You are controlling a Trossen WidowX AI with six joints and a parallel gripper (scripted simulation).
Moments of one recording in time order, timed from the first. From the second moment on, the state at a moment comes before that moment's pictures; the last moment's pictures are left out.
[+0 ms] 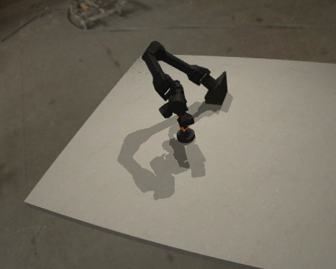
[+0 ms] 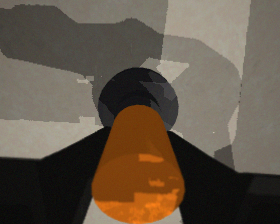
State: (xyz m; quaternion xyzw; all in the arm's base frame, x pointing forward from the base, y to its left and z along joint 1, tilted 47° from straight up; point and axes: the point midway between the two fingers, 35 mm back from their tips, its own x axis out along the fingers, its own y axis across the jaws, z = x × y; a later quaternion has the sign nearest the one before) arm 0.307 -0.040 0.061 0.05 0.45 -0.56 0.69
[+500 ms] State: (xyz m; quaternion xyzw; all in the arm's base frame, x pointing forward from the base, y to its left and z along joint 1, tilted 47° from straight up) arm 0.306 -0.040 0.064 0.10 0.41 -0.59 0.69
